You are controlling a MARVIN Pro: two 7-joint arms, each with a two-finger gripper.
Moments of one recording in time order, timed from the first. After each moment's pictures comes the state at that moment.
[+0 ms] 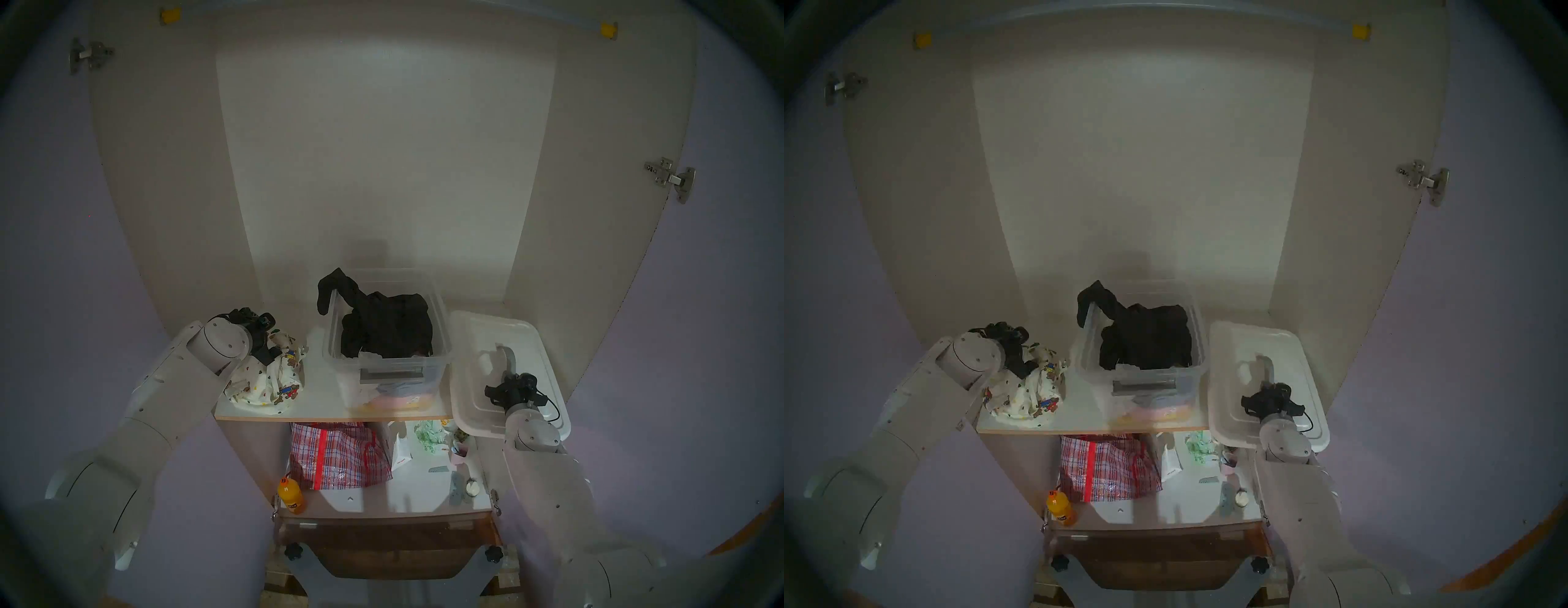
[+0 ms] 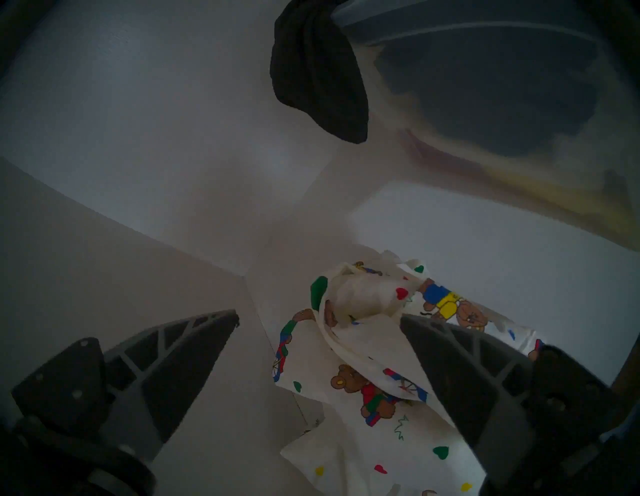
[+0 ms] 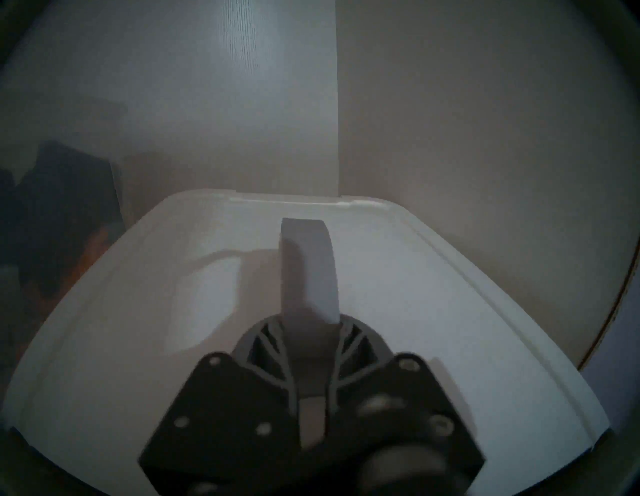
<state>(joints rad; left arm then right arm) 1.02 -1.03 -1.21 -1.06 0.32 0.29 -0.39 -1.30 -1.53 1.67 -0.96 0.11 -0.22 -0.07</state>
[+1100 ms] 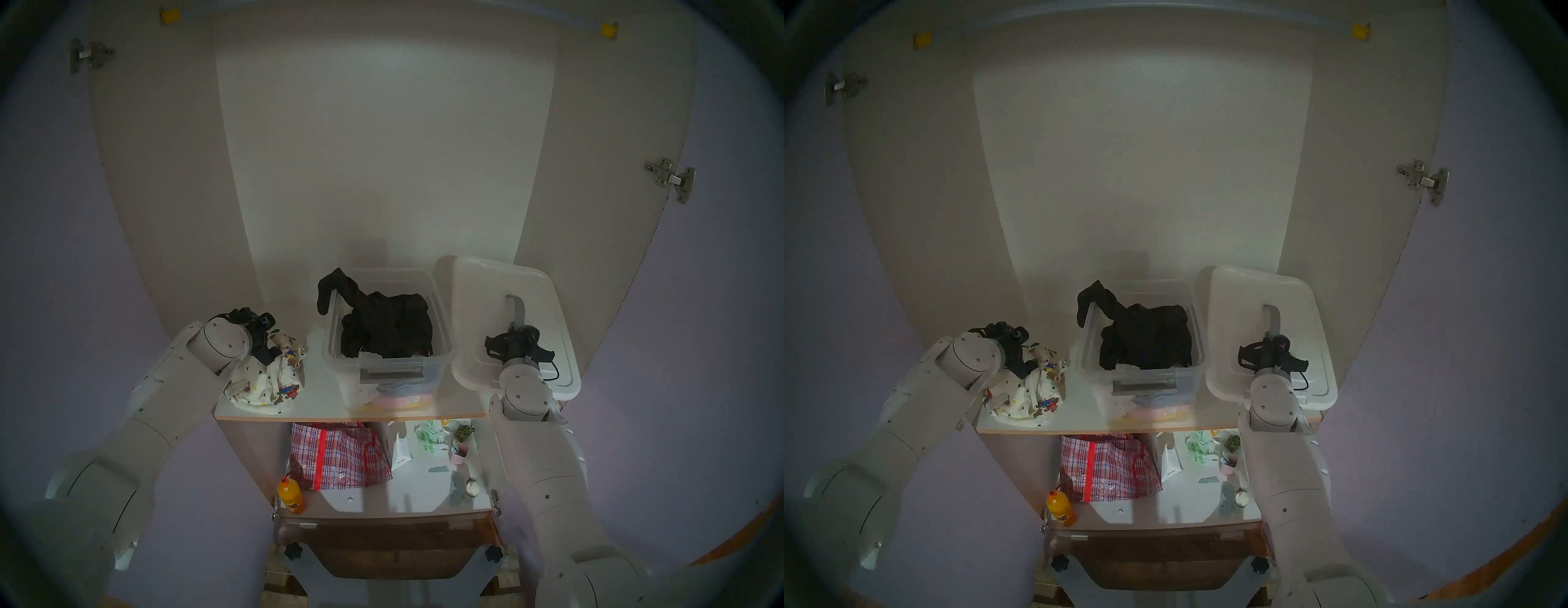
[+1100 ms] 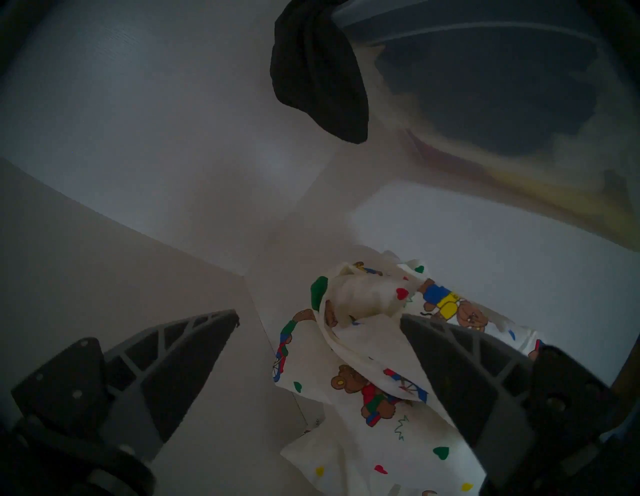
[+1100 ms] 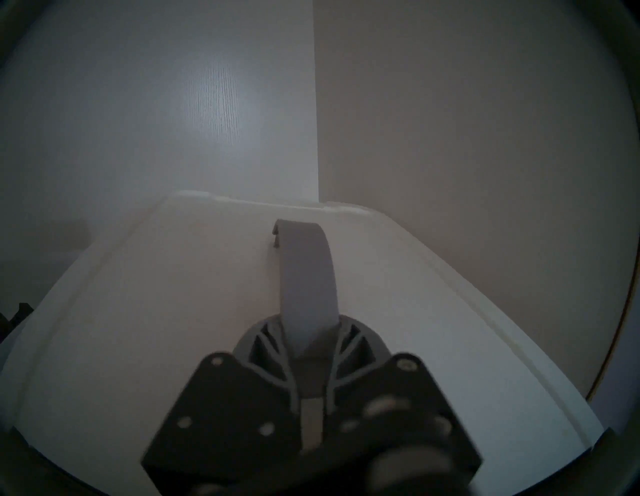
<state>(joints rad) 1.02 -1.03 -1.21 -1.06 0.32 0.29 -0.39 -1.30 -1.57 1.60 -1.24 -0.01 -0.11 -0.30</state>
